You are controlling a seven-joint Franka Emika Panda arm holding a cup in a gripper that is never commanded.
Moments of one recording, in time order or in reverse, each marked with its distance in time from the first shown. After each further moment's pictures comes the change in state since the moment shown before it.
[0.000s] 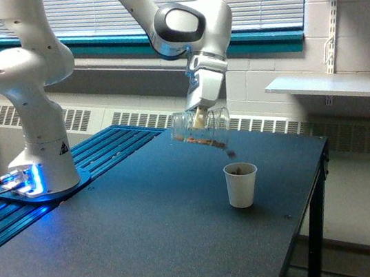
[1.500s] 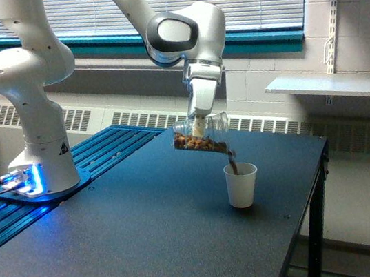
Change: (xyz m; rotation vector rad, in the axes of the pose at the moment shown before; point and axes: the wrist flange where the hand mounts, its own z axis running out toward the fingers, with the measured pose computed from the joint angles) arm -0.004 0.001 0.016 0.087 0.022 0.093
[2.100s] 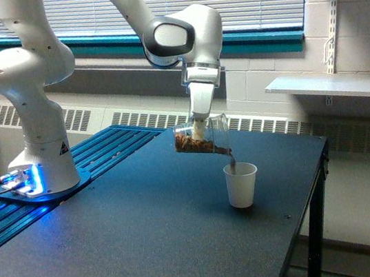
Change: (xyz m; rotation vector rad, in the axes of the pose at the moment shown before) arm -0.002 0.000 0.005 0.048 0.008 0.035
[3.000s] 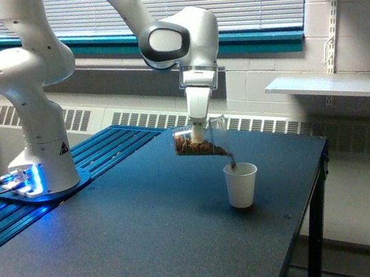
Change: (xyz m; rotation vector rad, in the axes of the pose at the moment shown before) arm -0.001 0.003 0.005 0.058 0.007 0.050
